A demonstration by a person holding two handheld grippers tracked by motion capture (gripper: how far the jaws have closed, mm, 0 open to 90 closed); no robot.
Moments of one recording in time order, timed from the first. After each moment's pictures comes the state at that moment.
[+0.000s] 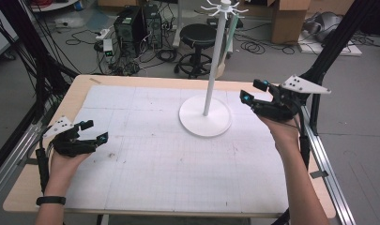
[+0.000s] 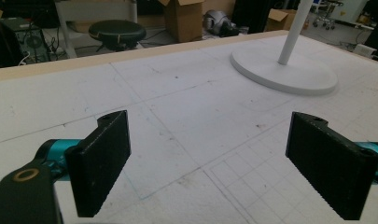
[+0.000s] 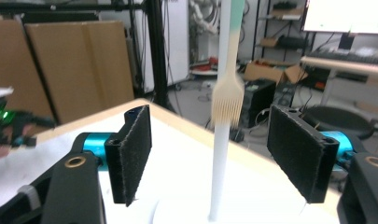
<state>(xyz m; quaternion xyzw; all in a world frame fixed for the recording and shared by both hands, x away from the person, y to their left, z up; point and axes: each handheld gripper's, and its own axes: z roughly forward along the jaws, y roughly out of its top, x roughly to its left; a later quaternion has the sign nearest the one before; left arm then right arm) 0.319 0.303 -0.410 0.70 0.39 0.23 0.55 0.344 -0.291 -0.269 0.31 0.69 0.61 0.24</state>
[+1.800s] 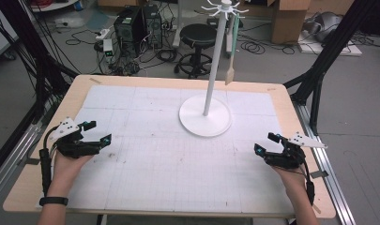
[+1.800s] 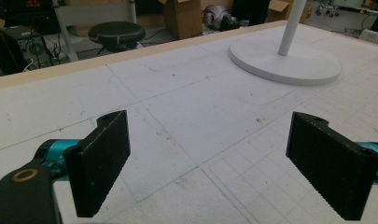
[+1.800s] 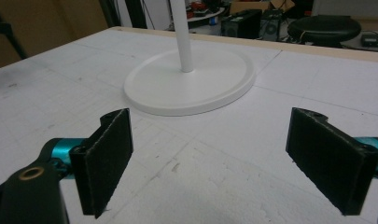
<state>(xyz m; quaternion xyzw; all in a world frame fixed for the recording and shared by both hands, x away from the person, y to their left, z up) 0.318 0.293 -0.413 0.72 0.37 0.24 0.54 0.302 -0.365 -0.421 0.40 0.71 0.55 0.20</state>
